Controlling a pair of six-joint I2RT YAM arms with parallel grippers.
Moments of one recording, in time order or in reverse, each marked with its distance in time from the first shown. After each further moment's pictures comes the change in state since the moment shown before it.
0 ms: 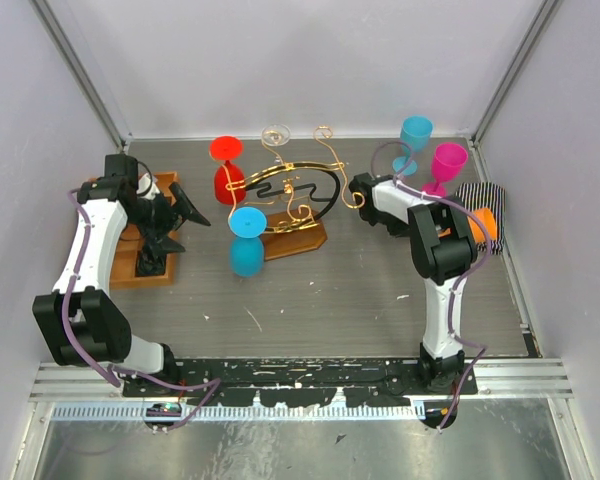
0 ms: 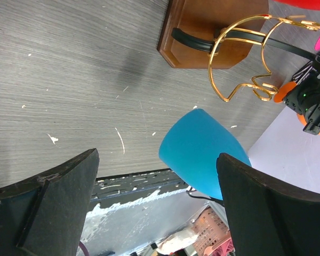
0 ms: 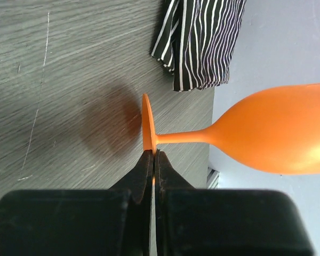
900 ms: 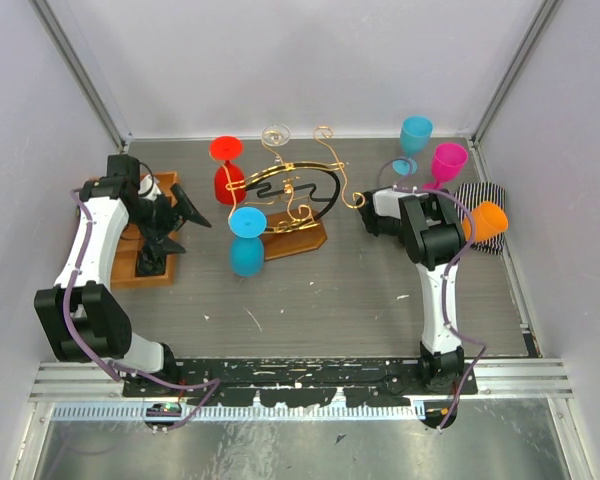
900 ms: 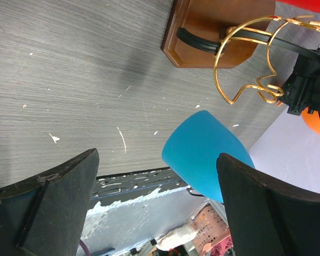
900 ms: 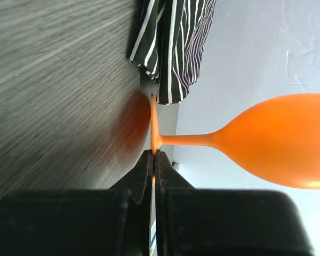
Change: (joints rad) left arm 0.000 0.024 0.000 -0.004 0.002 0.006; right arm -0.072 0.176 -0.005 -0.040 0.188 -0.001
